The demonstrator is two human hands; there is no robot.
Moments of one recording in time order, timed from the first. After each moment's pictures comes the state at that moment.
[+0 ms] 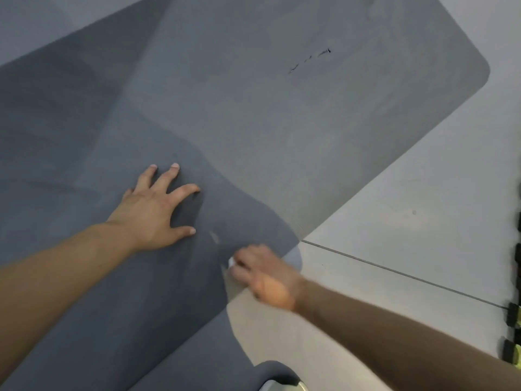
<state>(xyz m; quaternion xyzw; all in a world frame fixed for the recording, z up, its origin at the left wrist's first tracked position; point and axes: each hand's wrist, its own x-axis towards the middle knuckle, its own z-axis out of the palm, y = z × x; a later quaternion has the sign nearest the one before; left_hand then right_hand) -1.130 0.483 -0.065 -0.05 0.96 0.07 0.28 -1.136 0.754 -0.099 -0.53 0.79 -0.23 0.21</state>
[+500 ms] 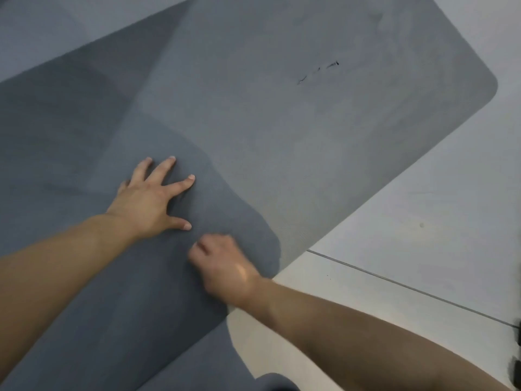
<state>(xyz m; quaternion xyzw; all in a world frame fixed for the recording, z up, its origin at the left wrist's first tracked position) -1.142 0.456 -0.073 -0.10 0.95 0.09 0.27 -1.121 0.670 -0.112 -0.49 0.82 -0.25 0.15</state>
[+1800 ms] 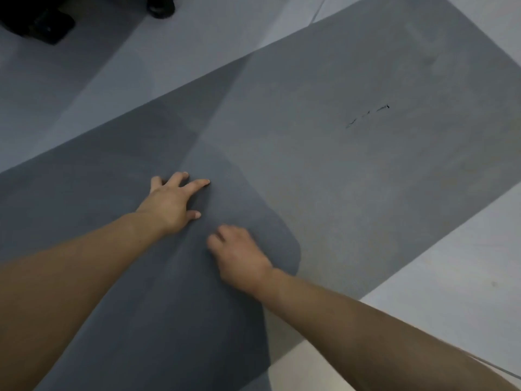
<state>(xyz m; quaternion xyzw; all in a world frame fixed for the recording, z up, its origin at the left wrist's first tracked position) -1.174 0.370 -0.084 -0.17 0.95 0.06 0.26 -1.177 0.581 -0.122 -0.50 0.82 -0.25 0.13</state>
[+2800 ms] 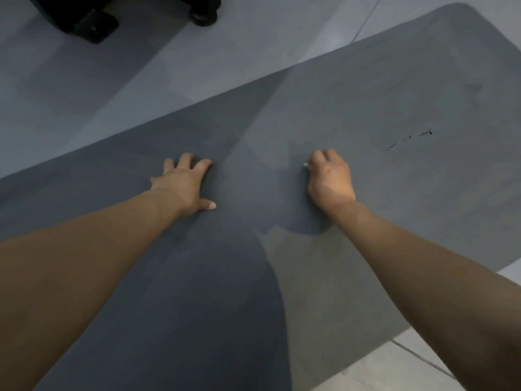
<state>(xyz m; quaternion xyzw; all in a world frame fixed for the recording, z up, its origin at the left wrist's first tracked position) -1.197 0.321 -0.071 -0.27 0.92 0.07 0.26 -1.374 0.574 -0.128 -0.32 0.92 -0.21 -0.05</state>
